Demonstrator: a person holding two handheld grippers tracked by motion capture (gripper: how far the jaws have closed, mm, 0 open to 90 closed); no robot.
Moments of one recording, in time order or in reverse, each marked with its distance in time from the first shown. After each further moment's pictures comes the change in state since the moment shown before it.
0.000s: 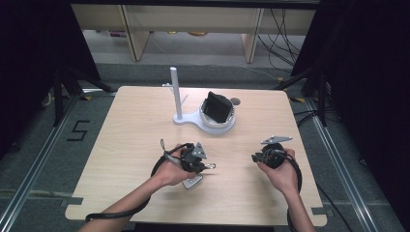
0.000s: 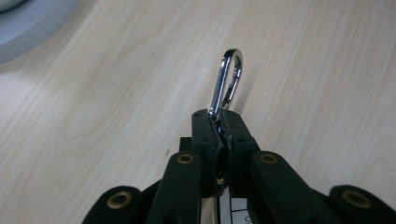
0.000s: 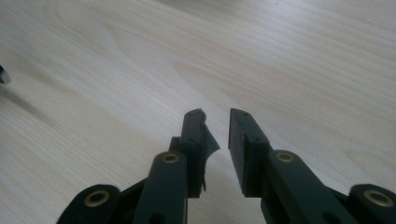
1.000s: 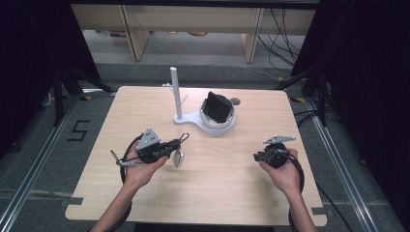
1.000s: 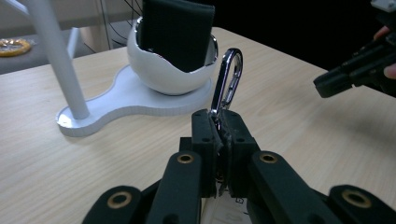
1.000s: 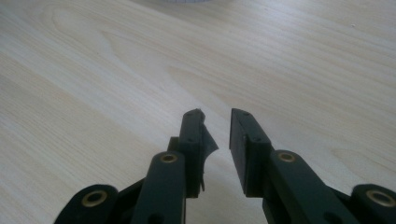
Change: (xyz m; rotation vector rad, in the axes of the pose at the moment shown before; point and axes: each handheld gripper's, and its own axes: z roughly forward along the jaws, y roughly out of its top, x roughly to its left) left arm 0.030 -0.056 -0.078 -0.561 0.209 -0.361; right arm -0.002 -0.001 -0.006 -0.017 -0.016 0.033
